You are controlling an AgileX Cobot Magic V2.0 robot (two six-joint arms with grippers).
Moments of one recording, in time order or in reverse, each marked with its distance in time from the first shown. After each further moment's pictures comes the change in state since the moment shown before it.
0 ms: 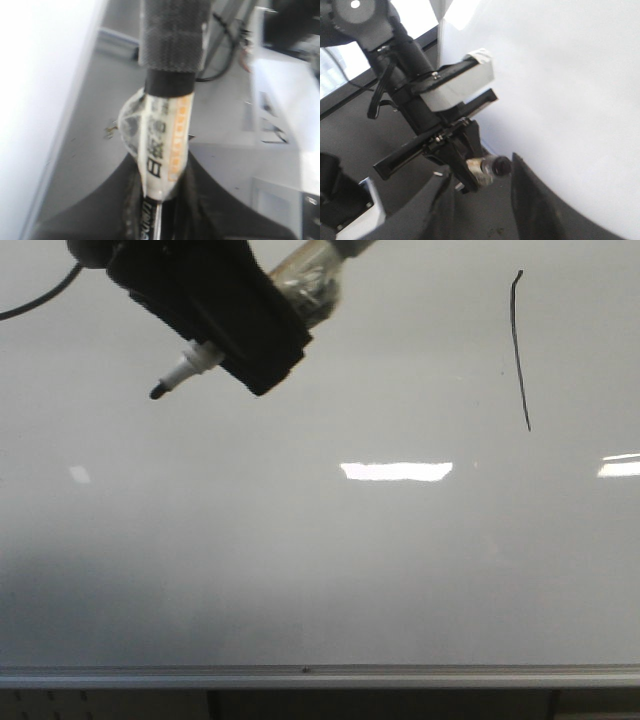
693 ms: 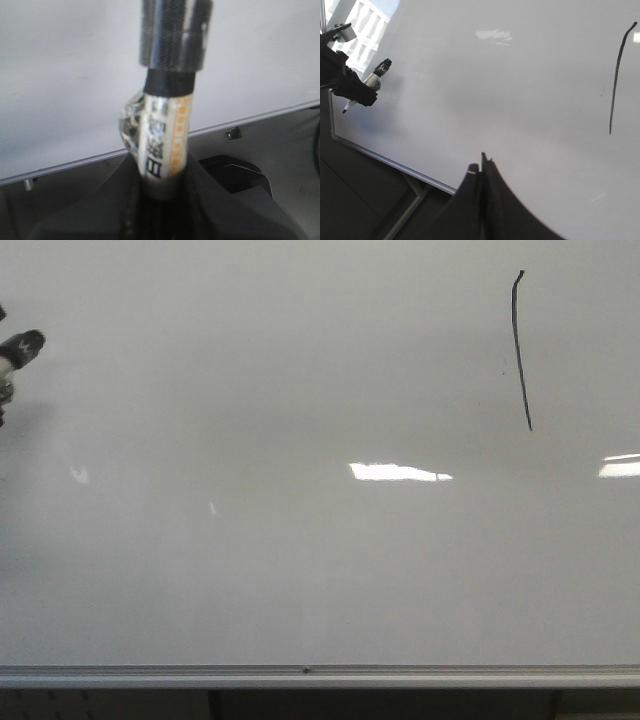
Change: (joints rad) left arm 0.496 0.031 0.132 0.395 -0.230 -0.618; right arm -0.052 -0.464 0.526 -0.079 -0.368 0.064
